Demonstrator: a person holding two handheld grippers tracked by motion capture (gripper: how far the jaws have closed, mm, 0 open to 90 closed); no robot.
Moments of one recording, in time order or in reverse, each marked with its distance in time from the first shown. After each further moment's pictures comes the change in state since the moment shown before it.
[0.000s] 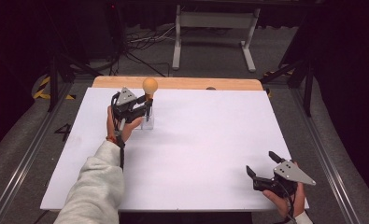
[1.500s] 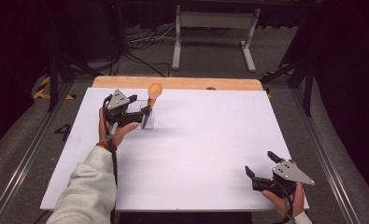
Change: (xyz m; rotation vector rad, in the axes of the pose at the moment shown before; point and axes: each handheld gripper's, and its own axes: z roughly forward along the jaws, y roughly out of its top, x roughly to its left) left arm 0.000 0.000 -0.029 -0.010 -0.005 0.033; right arm 0.002 0.001 0.001 0.006 0.008 -0.007
